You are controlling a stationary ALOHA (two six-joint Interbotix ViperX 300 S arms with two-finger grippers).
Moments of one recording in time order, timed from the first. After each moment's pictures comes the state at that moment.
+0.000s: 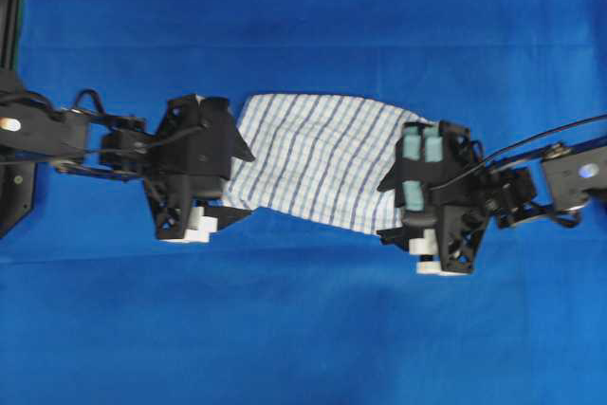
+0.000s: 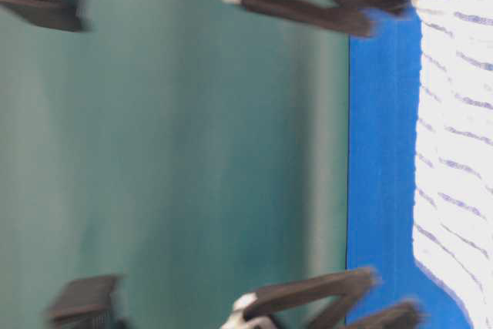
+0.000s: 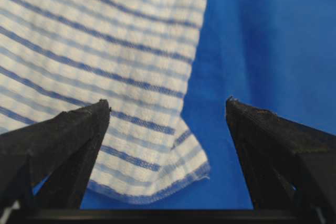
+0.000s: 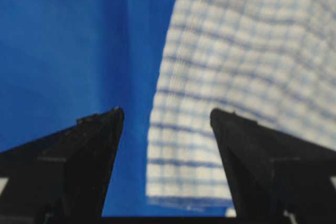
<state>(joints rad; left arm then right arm) -0.06 -0.15 0.82 -0.02 0.05 0.03 0.19 -0.12 0.71 -0.35 0.28 0.57</state>
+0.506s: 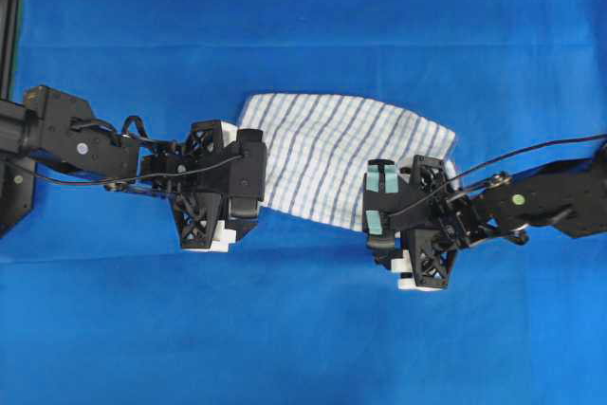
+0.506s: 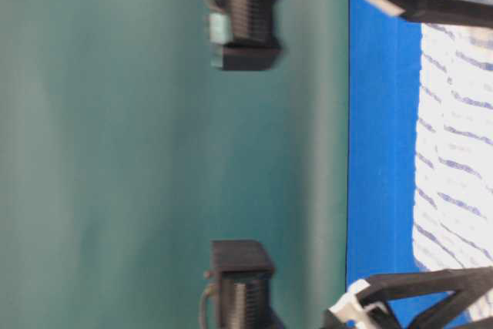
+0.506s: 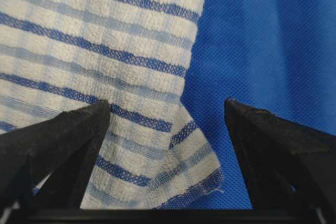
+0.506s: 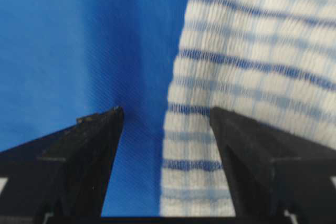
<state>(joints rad) -0.06 0.09 0.82 -0.02 -0.07 0.03 0.19 0.13 0.72 -0.35 0.14 0.62</state>
